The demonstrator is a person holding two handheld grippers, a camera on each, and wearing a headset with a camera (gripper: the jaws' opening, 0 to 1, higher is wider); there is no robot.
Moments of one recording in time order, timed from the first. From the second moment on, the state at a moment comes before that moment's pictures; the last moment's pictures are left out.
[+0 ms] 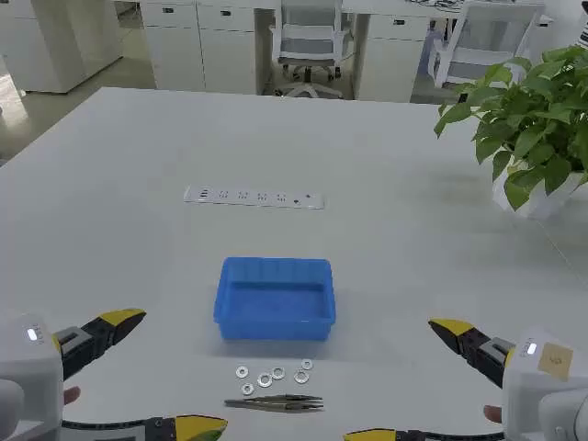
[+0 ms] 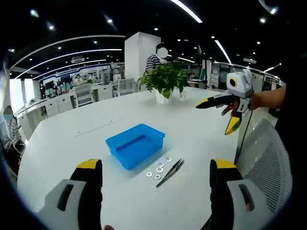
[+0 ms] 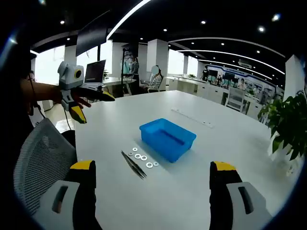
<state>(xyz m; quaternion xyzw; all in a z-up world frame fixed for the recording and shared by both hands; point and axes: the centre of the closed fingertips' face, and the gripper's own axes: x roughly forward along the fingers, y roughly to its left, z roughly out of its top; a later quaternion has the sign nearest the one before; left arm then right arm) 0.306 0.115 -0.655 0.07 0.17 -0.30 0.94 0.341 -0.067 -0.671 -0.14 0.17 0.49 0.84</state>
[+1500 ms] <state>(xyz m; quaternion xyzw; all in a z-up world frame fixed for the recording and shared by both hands) 0.306 0.115 -0.650 0.06 0.16 -0.30 0.94 0.343 -0.066 -0.669 -0.14 0.17 0.49 0.84</state>
